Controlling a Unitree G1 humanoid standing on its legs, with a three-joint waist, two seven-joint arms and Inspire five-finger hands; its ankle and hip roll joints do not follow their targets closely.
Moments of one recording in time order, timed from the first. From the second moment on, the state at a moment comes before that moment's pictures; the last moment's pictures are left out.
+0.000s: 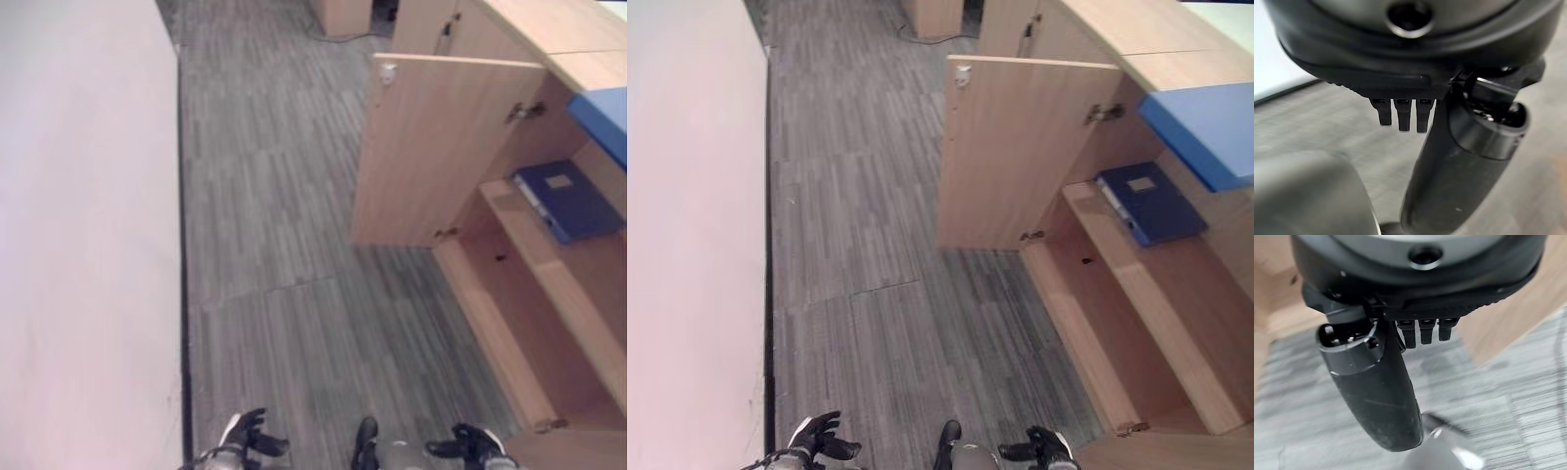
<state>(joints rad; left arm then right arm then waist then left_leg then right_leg) -0.05 0.24 -0.32 1.10 -0.04 -0.12 0.10 -0.06 -0.29 0.18 1.30 0.20 -0.05 -0.07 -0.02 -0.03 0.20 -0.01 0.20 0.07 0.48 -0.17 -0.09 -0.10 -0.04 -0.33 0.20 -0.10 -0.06</state>
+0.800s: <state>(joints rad) 0.09 0.47 -0.29 0.40 0.02 -0.10 0.01 -0.04 -0.25 0.12 1.27 0.16 -0.04 -0.05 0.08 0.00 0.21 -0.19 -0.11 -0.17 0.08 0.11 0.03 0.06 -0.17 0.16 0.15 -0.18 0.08</state>
